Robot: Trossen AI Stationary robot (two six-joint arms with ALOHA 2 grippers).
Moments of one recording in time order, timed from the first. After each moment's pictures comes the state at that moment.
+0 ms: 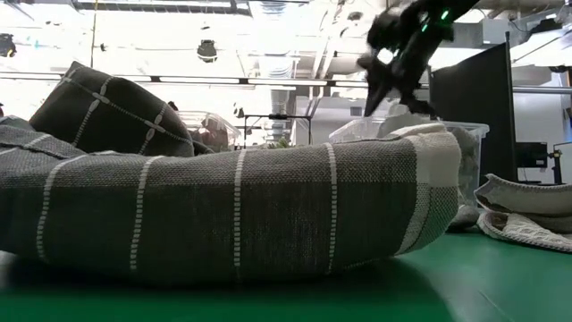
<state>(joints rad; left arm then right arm) 0.02 1.03 1.48 -0.87 -0.37 -0.27 -0.61 1.43 1.19 -0.79 -0.21 0.54</state>
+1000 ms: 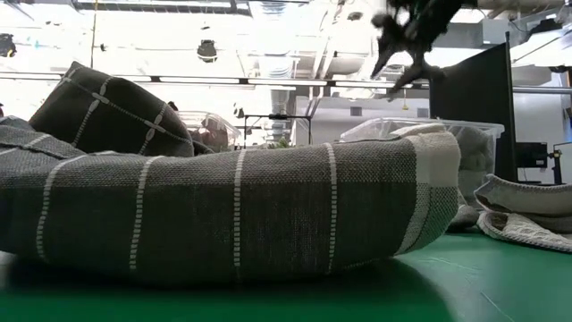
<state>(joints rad) 0.02 1.03 1.48 -0.90 -0.31 -0.20 -0.57 1.27 1.27 -0.84 -0.11 0.60</state>
